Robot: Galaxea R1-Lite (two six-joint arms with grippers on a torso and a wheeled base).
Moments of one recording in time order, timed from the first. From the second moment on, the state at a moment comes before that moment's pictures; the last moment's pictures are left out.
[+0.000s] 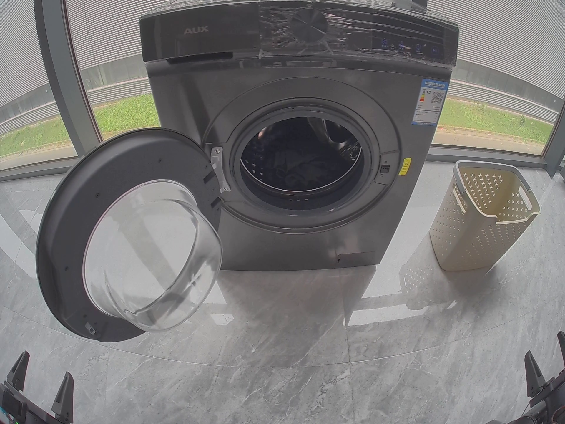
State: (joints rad) left arm 0.00 0.01 -0.02 0.00 0.02 -0.02; right arm 0.00 0.01 -0.02 0.00 -0.02 0.00
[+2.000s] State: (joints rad) left arm 0.01 0.04 -0.09 -0.07 0.01 -0.02; right arm 0.00 0.02 -0.02 0.00 -0.02 0.00
